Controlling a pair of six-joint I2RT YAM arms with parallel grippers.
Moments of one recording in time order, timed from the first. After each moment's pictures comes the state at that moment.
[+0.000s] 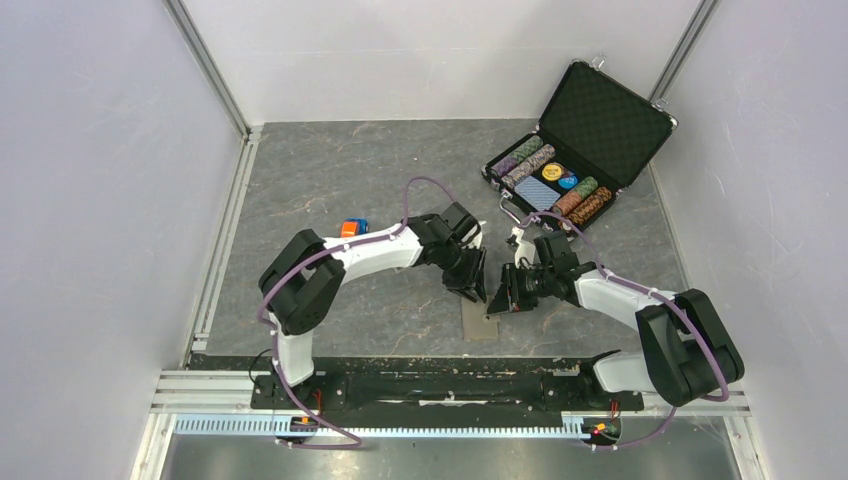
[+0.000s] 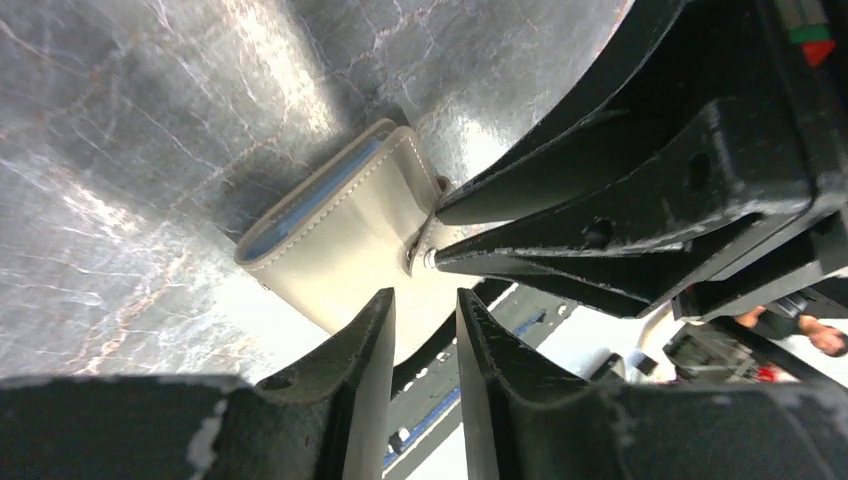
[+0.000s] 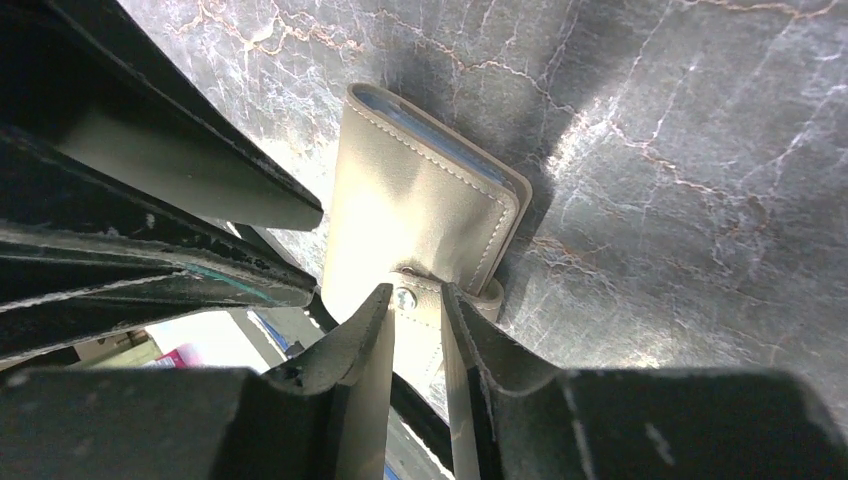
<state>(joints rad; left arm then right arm) -0.89 1.91 1.32 -0.48 0.43 -0.62 0.36 1.34 0.49 -0.18 -0.67 0.35</state>
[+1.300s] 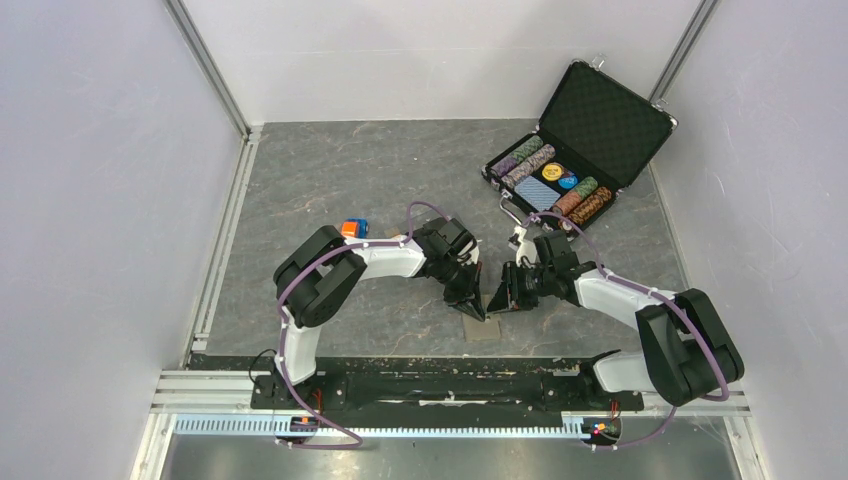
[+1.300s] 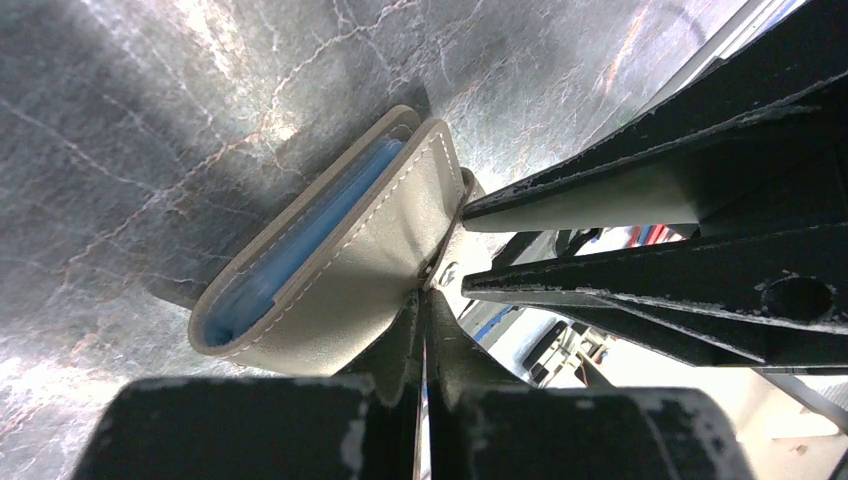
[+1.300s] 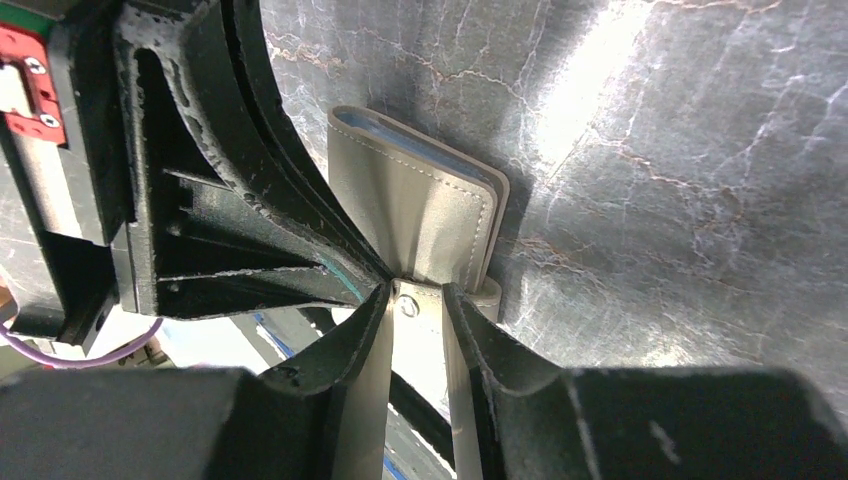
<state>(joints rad) -0.88 1.99 1.18 -0.28 0.63 -0.77 0.36 1.34 0.50 -0.18 -0.64 0.41</state>
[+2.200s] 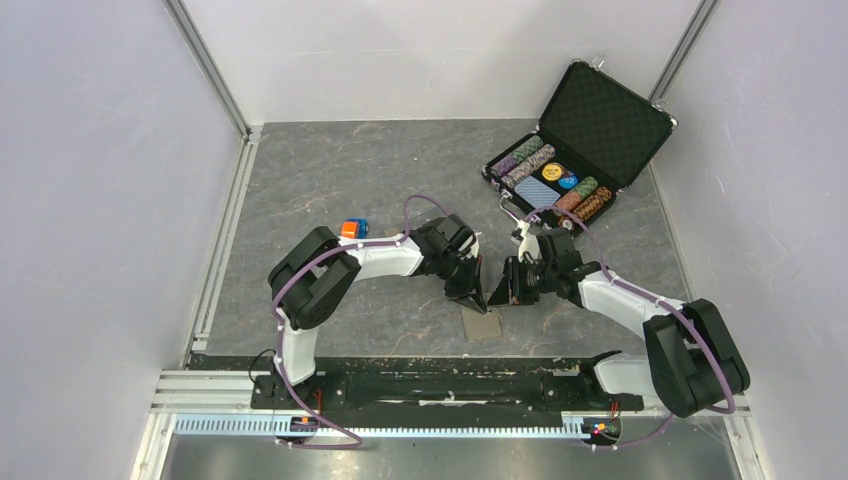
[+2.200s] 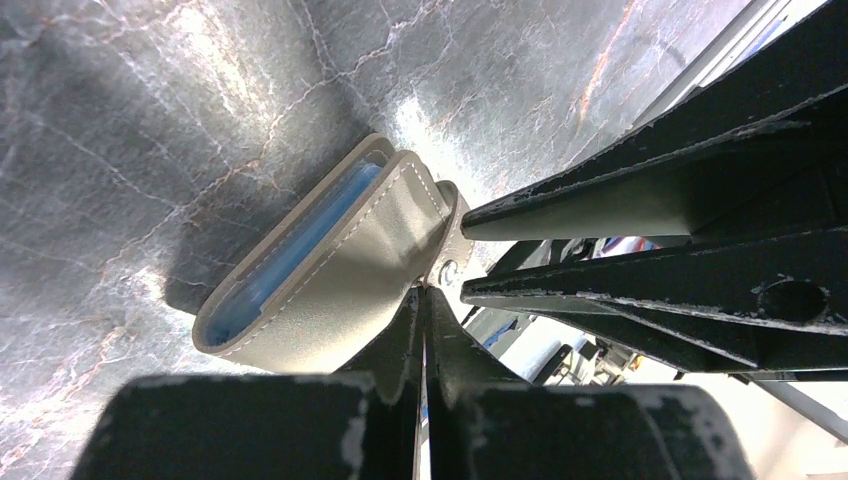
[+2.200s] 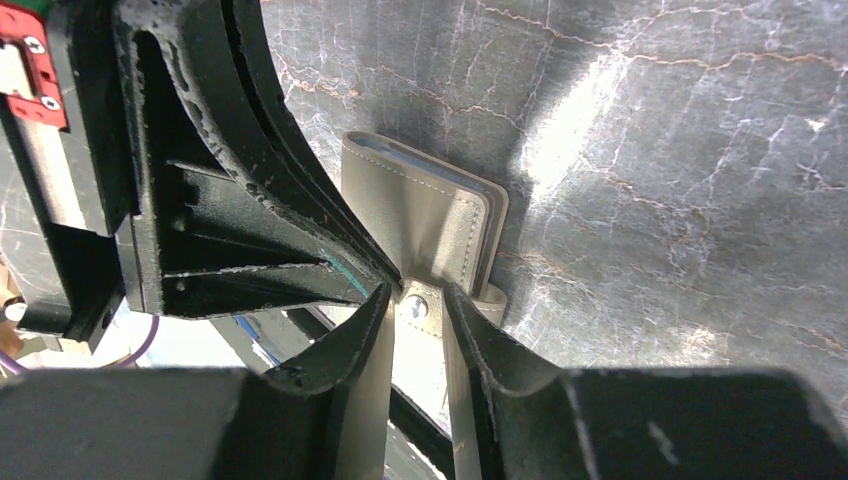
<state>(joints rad) -0.88 1.95 1.18 -0.24 0.58 -0.77 0.36 1.29 0.50 -0.17 -0.61 0.41</state>
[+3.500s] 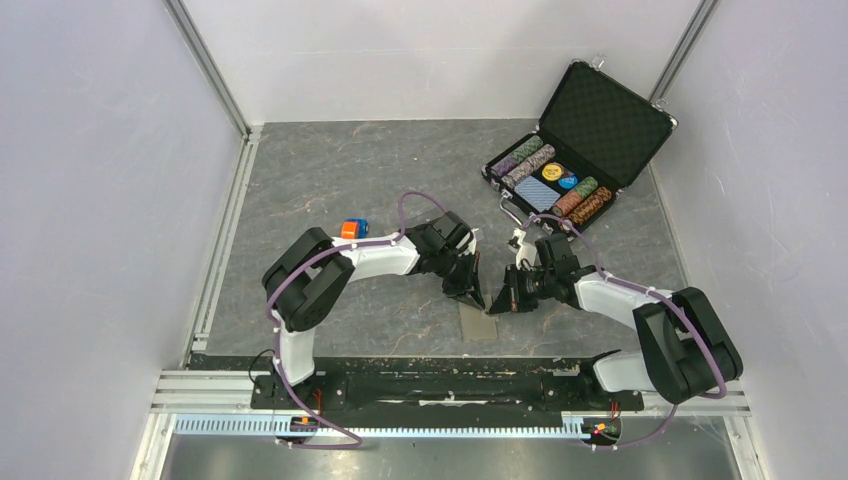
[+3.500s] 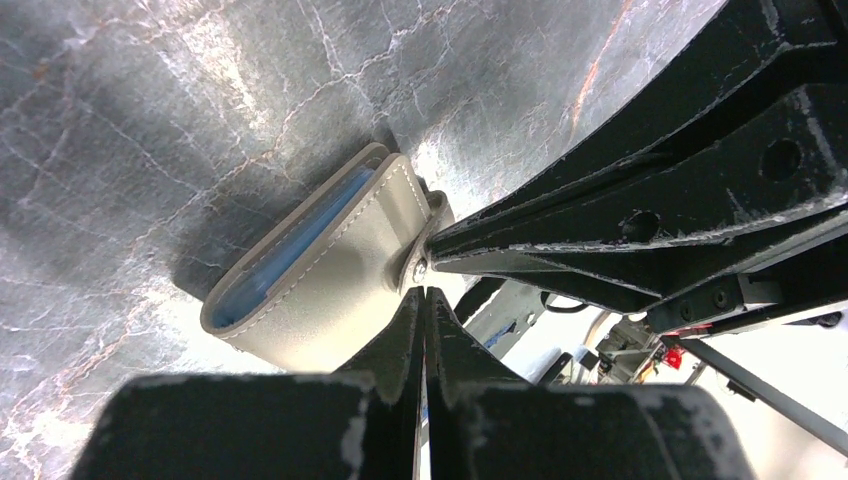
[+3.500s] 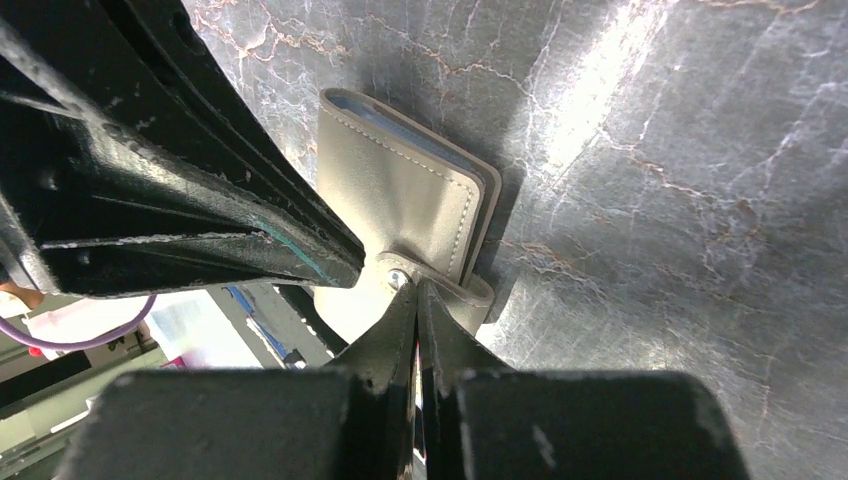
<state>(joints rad) -0.87 1.92 1.17 -0.25 0.55 -0.77 0.35 1.35 0.46 -0.12 -0.68 0.37</state>
